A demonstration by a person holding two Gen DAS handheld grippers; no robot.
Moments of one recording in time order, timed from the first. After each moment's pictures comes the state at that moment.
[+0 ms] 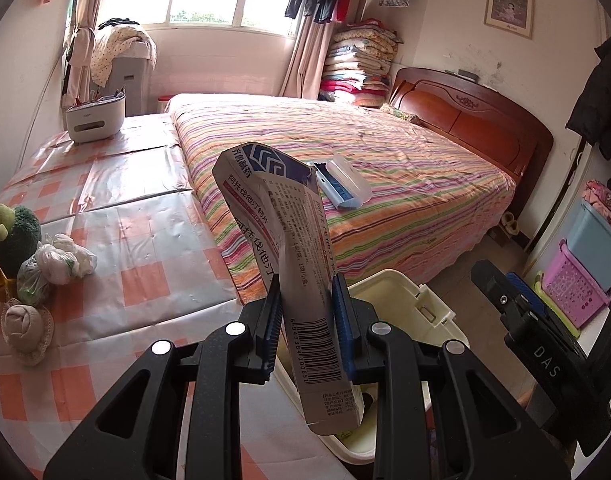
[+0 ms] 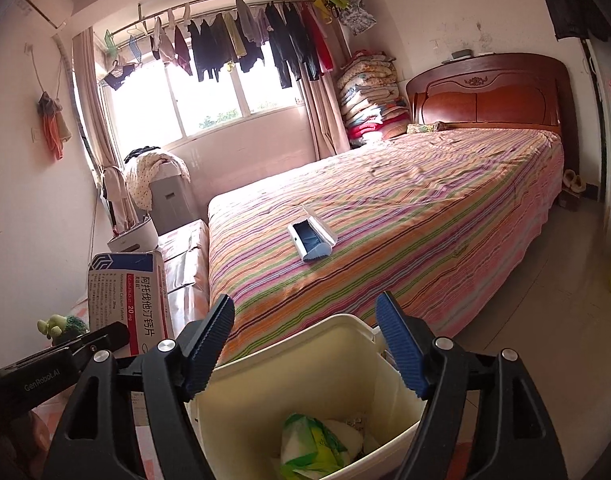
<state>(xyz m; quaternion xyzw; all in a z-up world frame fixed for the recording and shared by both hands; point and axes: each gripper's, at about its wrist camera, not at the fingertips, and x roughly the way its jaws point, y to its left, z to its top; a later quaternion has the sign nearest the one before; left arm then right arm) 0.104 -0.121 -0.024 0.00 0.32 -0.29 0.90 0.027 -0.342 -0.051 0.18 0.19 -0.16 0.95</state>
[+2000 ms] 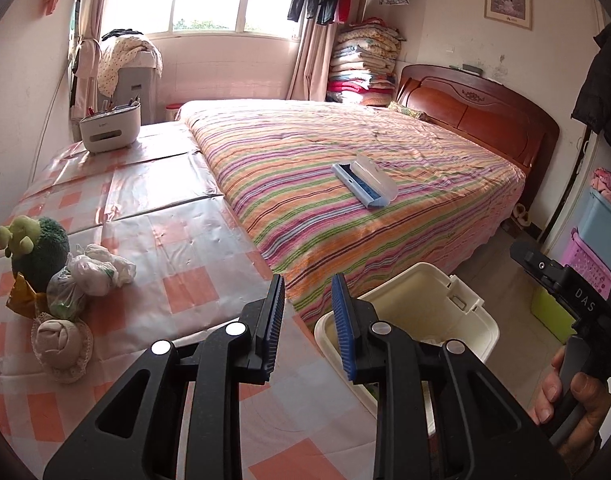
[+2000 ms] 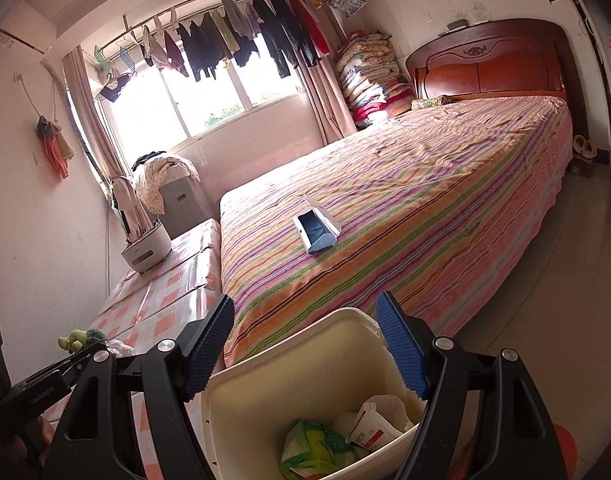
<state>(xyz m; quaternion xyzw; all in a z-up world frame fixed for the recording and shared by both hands) 0.120 -0.074 -0.026 0.02 0.32 -0.26 0.91 0.034 -0.372 -0.057 0.24 0.21 -0.12 0.94</state>
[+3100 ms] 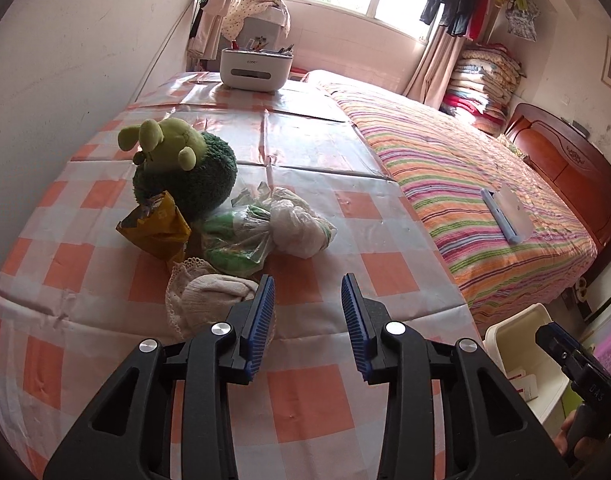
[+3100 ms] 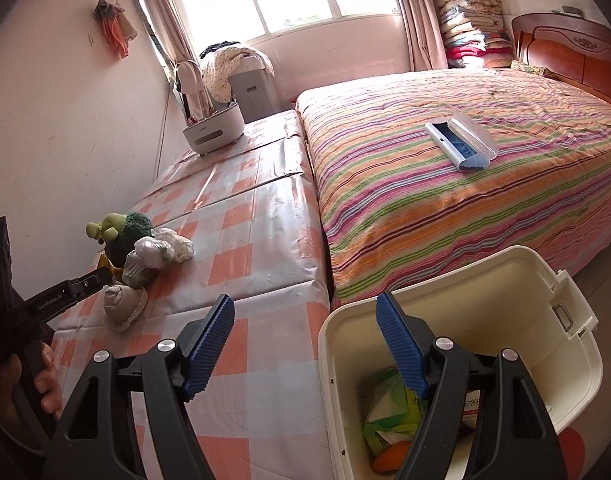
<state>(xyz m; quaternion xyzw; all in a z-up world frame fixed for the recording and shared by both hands) 0.176 0.092 -0.060 -0.08 0.37 -0.09 0.92 0.129 -0.232 -0.088 0.14 0.36 0.04 0.92</state>
